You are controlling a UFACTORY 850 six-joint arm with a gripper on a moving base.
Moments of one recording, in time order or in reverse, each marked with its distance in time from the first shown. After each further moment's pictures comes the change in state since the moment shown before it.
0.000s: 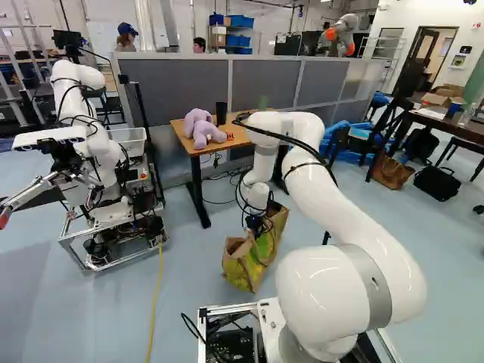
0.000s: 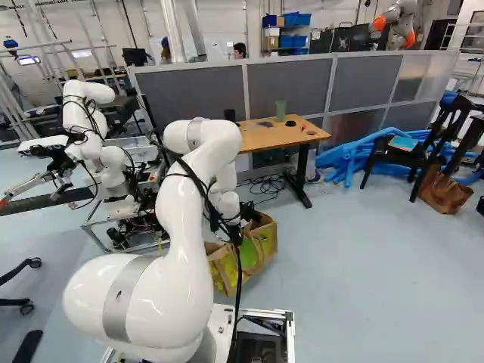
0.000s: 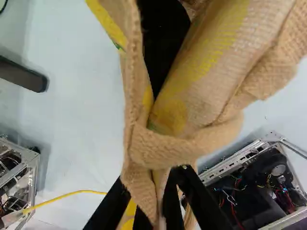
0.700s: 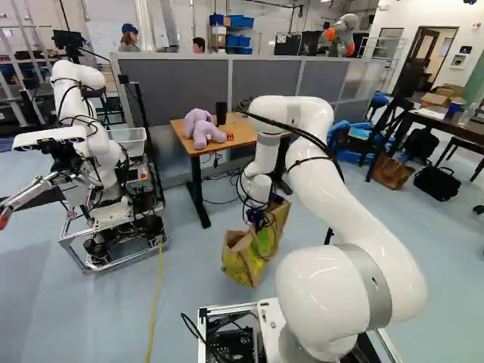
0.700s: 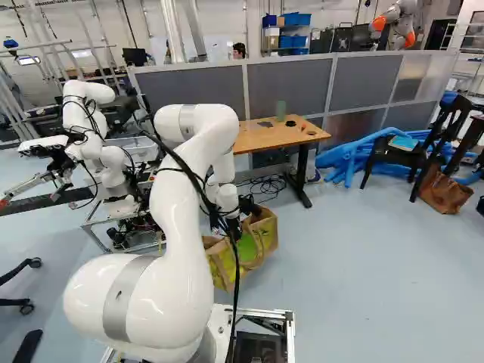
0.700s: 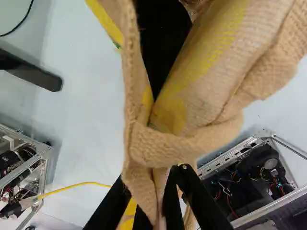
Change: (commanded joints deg) arm 0.0 7.8 6.1 0.0 0.0 0.0
